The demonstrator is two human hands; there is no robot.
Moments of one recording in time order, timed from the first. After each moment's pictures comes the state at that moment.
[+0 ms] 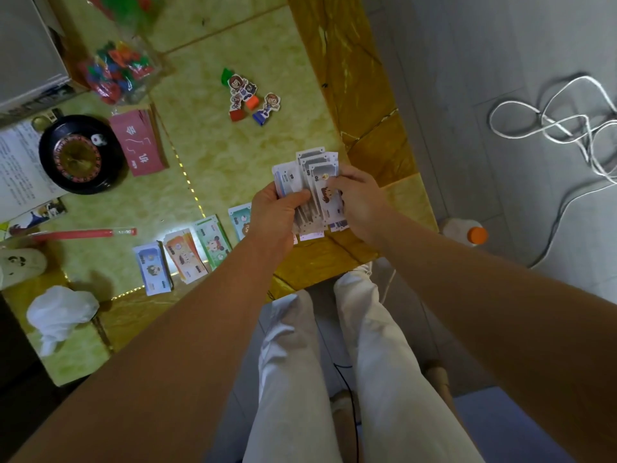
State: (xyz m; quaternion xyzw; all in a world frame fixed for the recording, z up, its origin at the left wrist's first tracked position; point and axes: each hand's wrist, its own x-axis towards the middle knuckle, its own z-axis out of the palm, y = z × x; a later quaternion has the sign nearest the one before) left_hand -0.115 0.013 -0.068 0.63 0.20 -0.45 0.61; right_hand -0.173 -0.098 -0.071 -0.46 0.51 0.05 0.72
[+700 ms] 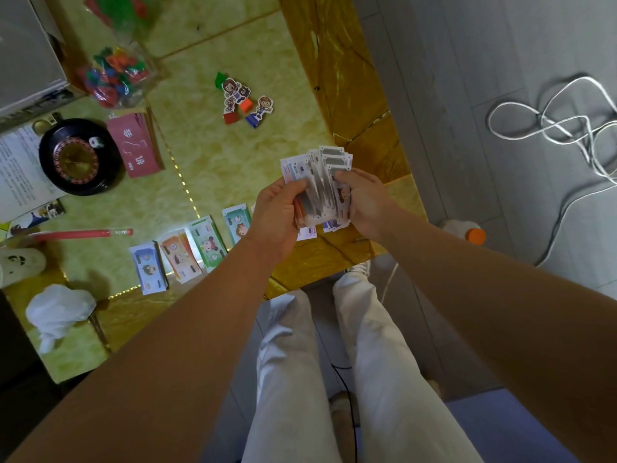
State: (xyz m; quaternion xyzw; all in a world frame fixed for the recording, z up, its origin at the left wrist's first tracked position) left_hand -0.122 -0.001 -0.056 0.58 0.17 -0.47 0.65; right_hand -0.186 -0.117 -0.075 -0.39 0.54 0.06 0.75
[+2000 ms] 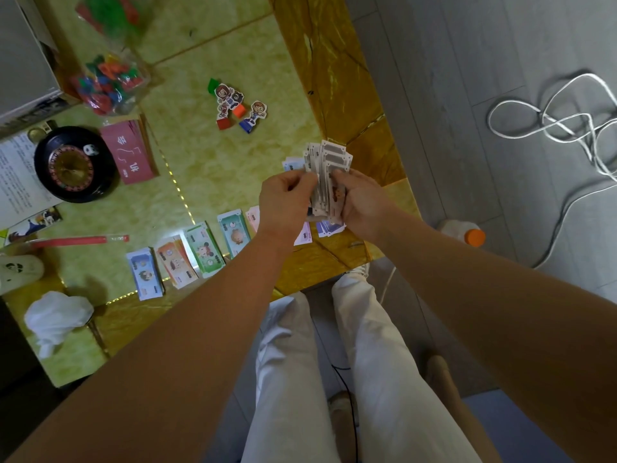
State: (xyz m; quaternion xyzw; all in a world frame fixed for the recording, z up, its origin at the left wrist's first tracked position) left_hand -0.120 -0.026 -0.054 0.77 0.04 -0.37 0.52; right_hand -0.185 -0.128 -0.085 -0.31 0.53 0.05 0.79
